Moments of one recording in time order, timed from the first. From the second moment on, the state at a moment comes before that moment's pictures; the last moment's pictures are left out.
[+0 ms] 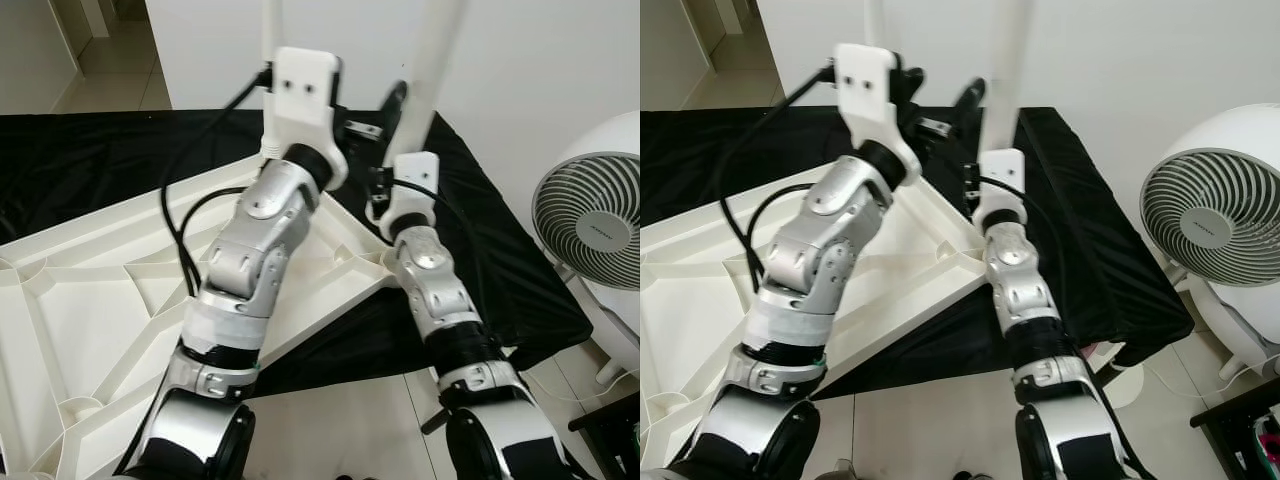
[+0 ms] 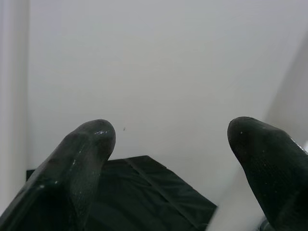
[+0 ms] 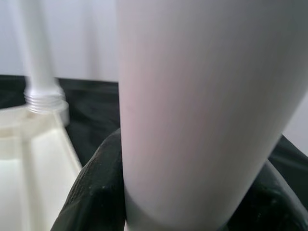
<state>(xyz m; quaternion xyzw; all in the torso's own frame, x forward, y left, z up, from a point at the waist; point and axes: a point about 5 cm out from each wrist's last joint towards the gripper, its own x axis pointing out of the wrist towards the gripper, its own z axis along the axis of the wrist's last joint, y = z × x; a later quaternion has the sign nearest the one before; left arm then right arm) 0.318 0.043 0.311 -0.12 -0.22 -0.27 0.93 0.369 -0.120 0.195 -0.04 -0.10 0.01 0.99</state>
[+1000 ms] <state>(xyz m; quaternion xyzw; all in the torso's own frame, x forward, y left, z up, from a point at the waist) 0.309 0.060 0.208 0.11 -0.13 -0.27 0.95 0.339 -0.141 0.188 -0.02 -0.12 0.00 0.99</state>
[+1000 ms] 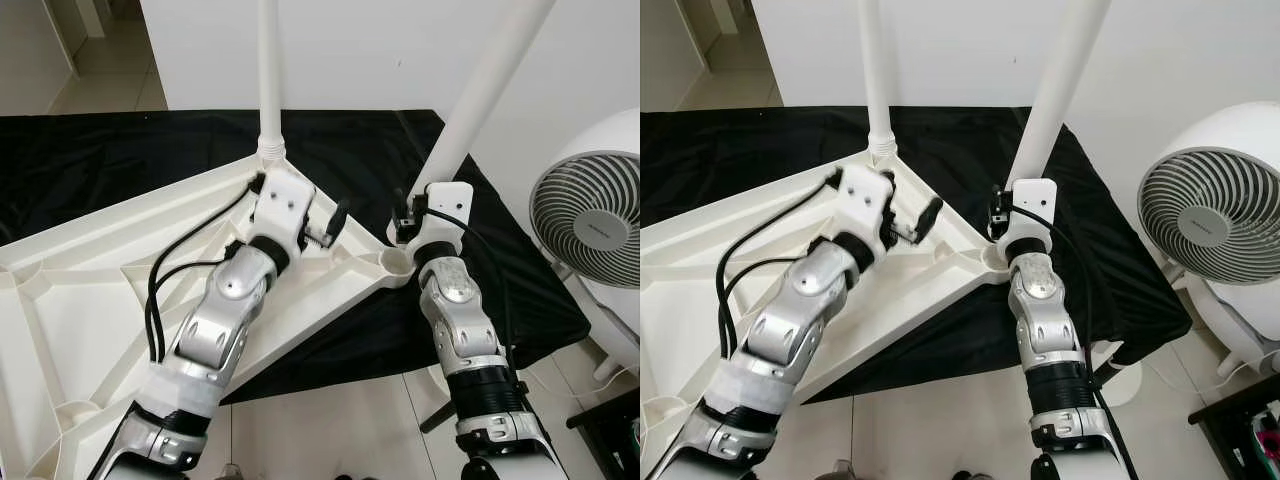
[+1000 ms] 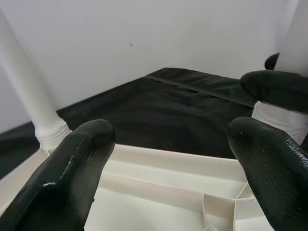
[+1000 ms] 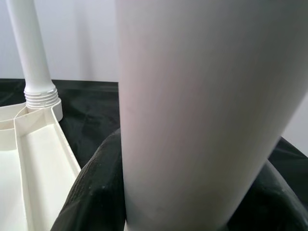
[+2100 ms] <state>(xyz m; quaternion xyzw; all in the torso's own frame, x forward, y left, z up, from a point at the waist) 0.286 0.039 0.156 0.18 -0.08 -0.37 0.91 0.336 -0.132 0.172 -0.02 -0.06 0.03 1.00</state>
